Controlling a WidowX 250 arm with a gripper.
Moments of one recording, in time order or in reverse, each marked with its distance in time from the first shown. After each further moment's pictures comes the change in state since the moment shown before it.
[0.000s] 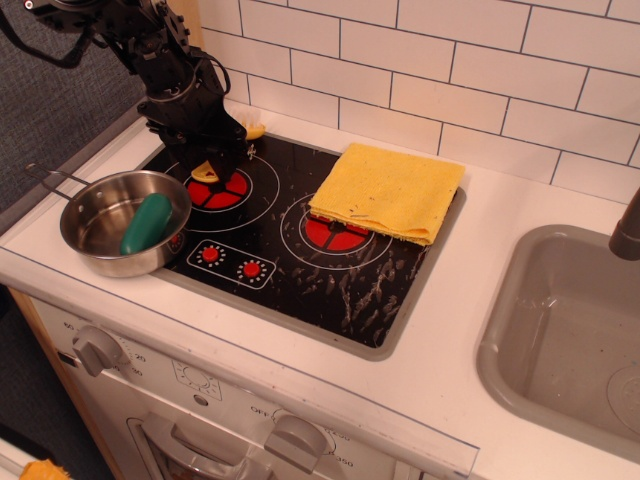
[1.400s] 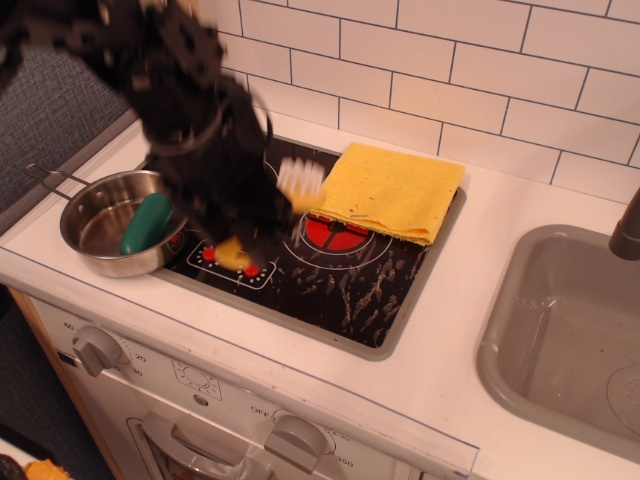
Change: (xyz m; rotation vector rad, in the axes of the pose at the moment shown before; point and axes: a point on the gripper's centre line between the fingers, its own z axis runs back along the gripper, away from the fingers) arm -0.092 -0.117 0.102 -0.095 0.025 -0.112
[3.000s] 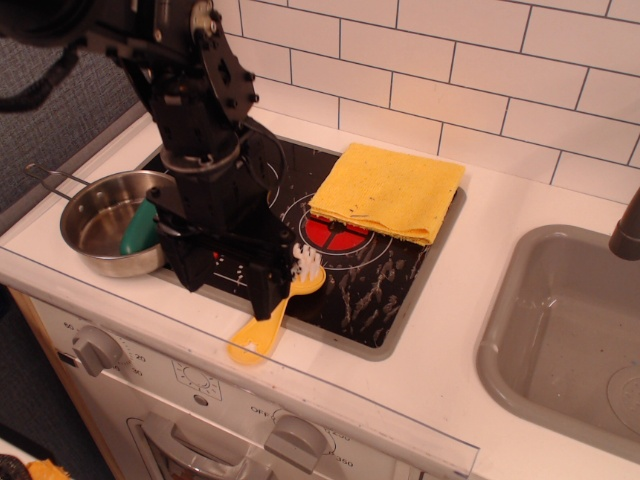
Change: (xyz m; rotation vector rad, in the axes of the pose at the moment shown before) arm -0.019 -0.002 -0.012 -0.008 0.255 0.046
